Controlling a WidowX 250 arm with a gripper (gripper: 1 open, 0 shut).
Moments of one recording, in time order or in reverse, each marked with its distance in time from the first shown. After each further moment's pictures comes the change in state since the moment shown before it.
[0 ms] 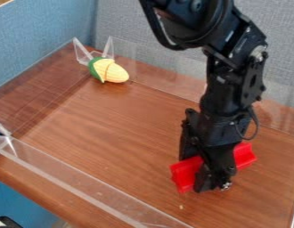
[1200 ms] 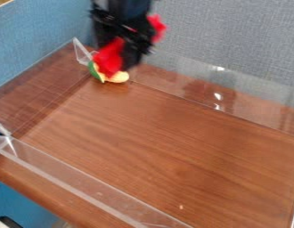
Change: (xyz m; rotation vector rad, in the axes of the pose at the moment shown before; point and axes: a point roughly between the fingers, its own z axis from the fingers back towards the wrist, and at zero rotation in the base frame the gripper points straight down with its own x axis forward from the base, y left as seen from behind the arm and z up) arm -0.082 0.142 0.095 0.152 -0.081 0.558
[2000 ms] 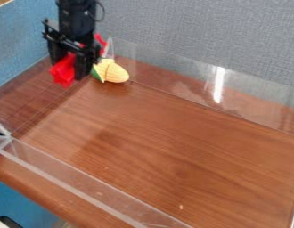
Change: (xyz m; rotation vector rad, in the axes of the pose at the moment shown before) arm -0.001 0.071 -0.083 -0.001 0.140 0.135
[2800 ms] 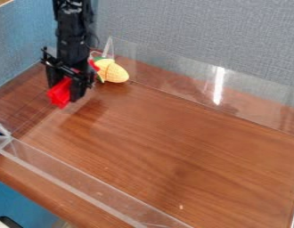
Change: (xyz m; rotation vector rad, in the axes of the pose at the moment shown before) arm 0.003 0.010 -0.044 0.004 0.044 0.006
